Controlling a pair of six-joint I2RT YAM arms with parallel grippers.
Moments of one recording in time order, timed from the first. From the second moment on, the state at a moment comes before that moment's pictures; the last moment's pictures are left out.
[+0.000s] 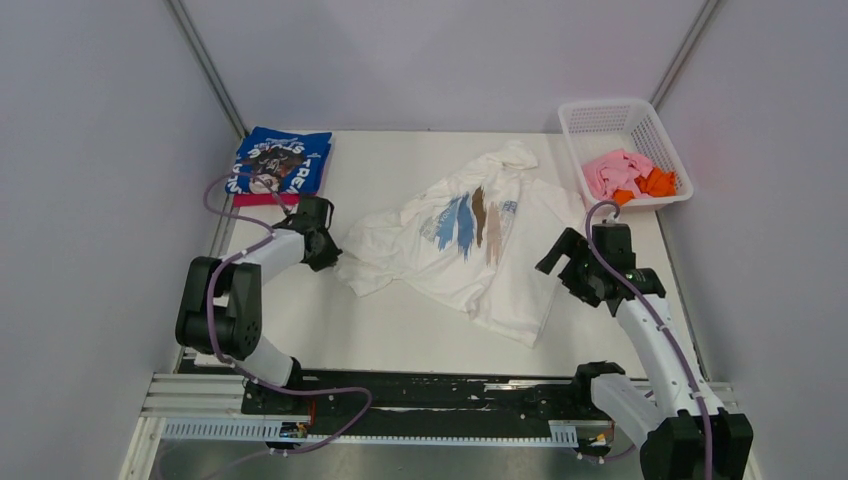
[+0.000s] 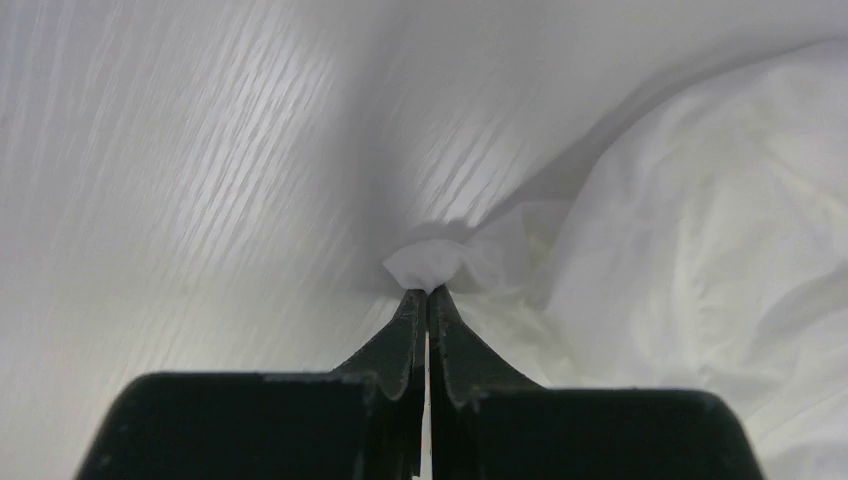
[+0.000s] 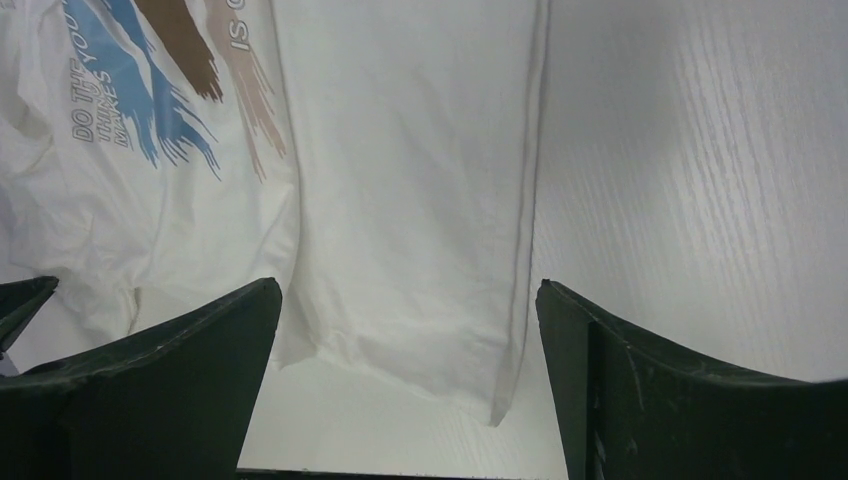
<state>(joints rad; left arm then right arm) -0.16 1.60 0.86 -0.32 -0.12 -0.66 0.07 0.92 0.70 -0.64 -0.07 0.65</state>
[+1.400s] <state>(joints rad) -0.45 0.81 0.64 -0.77 -0.28 -0.91 0.42 0.99 0.45 -0.74 0.00 1.12</state>
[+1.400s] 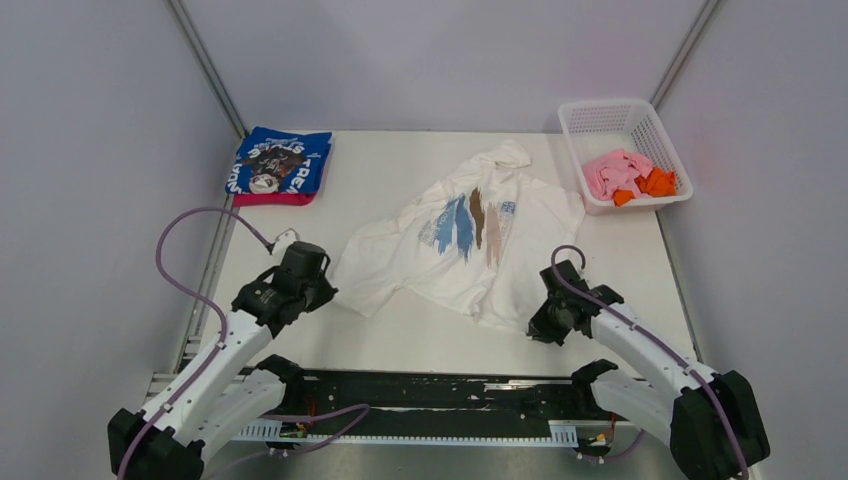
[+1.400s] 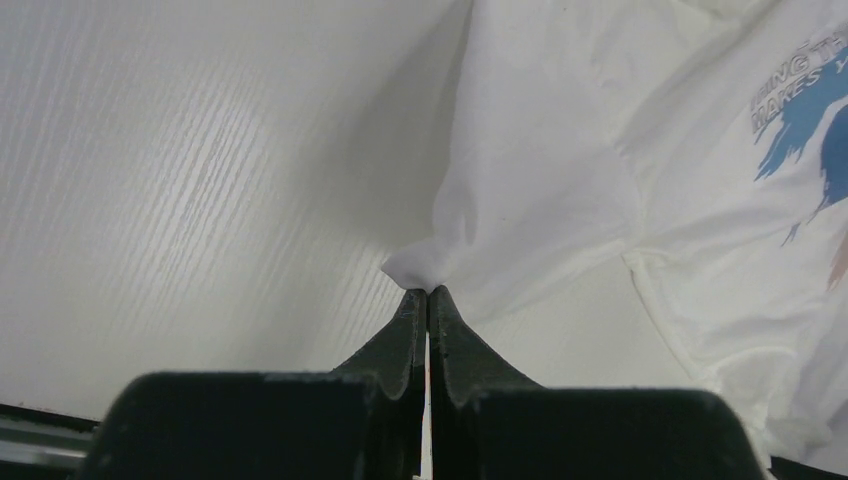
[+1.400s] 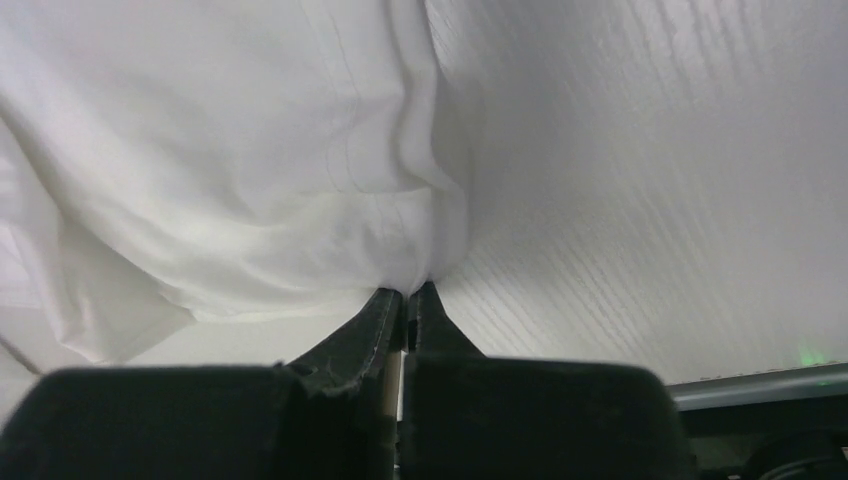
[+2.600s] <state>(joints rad) -0.45 0.94 1.95 -0.44 -0.43 -0.26 0.23 0.63 1.61 -0.62 0.16 0.55</state>
